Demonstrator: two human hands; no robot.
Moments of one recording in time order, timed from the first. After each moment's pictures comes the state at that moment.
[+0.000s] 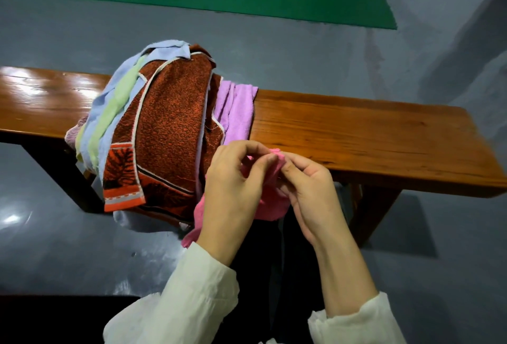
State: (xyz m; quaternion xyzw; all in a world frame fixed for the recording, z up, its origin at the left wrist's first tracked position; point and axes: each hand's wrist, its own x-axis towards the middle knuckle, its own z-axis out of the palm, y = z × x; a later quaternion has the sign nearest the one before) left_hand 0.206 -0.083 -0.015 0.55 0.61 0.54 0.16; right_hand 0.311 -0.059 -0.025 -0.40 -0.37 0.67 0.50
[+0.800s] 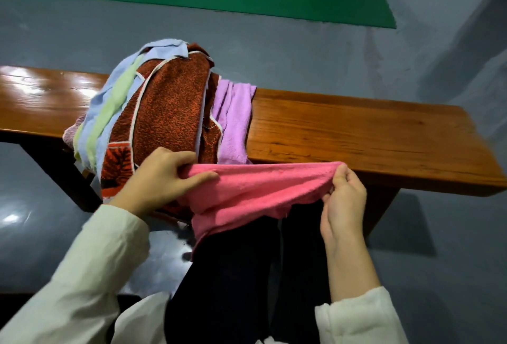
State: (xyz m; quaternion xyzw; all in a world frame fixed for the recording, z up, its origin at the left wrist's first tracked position) left_hand 0.075 -0.058 -0.049 0.78 0.57 0.25 0.09; right_hand 0.351 -0.035 -0.077 -0.58 -0.22 0.50 0.60
